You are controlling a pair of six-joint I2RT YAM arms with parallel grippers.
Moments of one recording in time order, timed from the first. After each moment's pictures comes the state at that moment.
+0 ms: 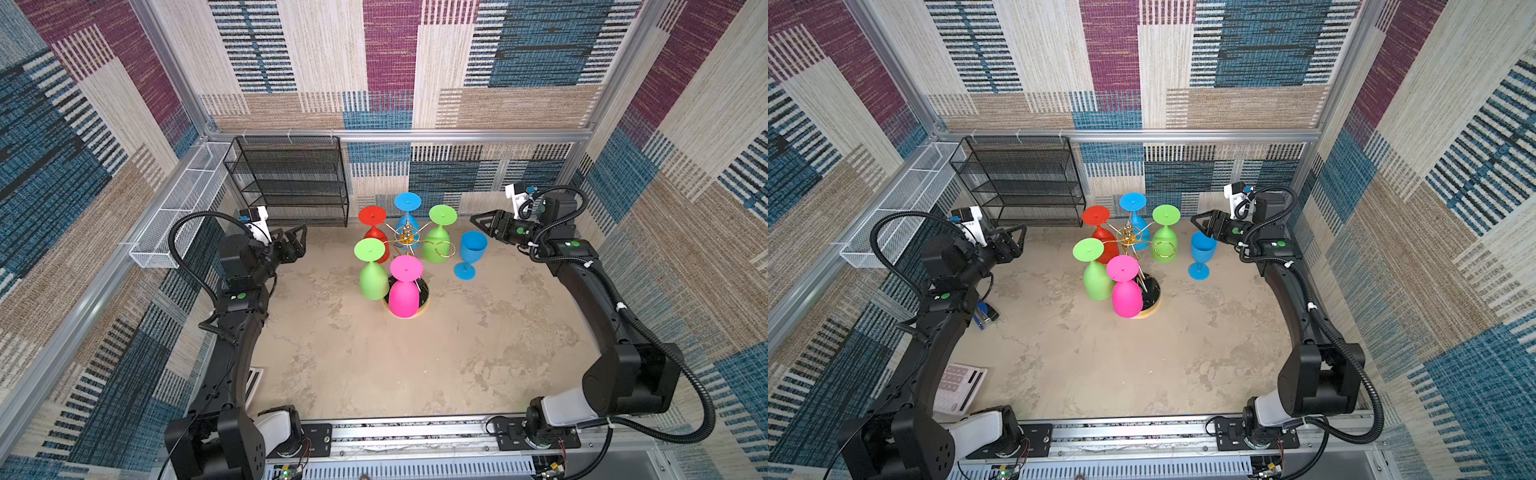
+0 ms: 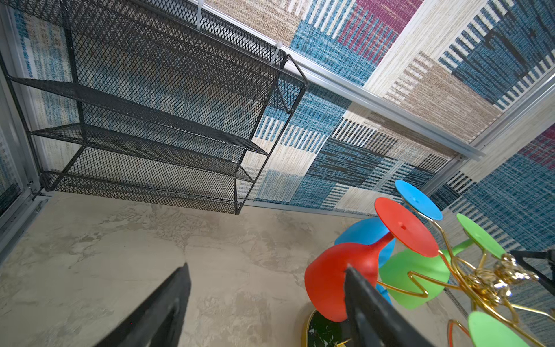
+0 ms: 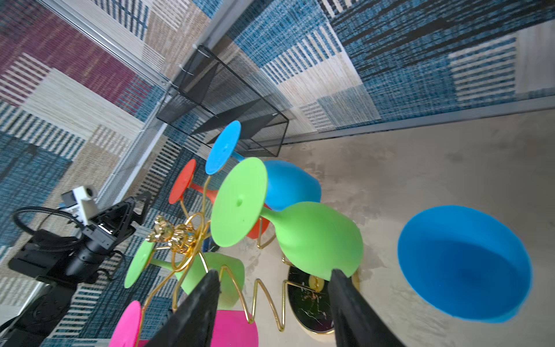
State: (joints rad) left arm 0.16 1.18 0.99 0.07 0.46 -0.34; right arm 0.01 1.48 1.37 -0.26 -0.82 0.52
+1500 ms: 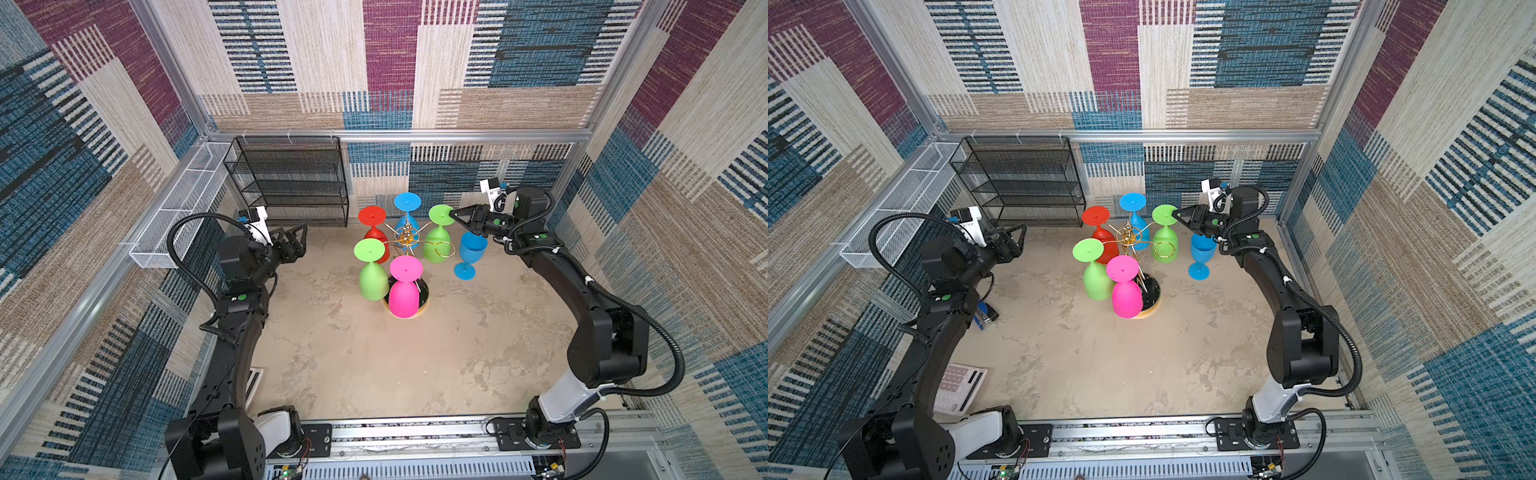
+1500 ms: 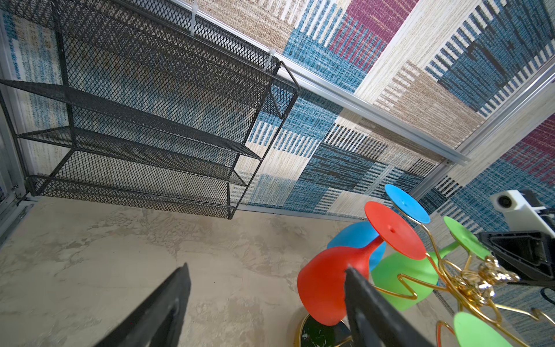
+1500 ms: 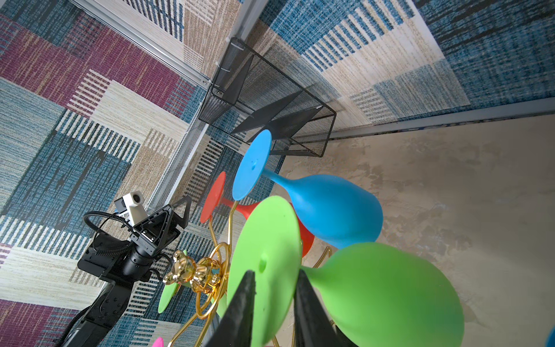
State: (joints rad) left arm 0.17 1.18 0.98 0.11 0.48 -0.37; right arm 0.10 1.67 1.43 -0.02 -0.90 0.72
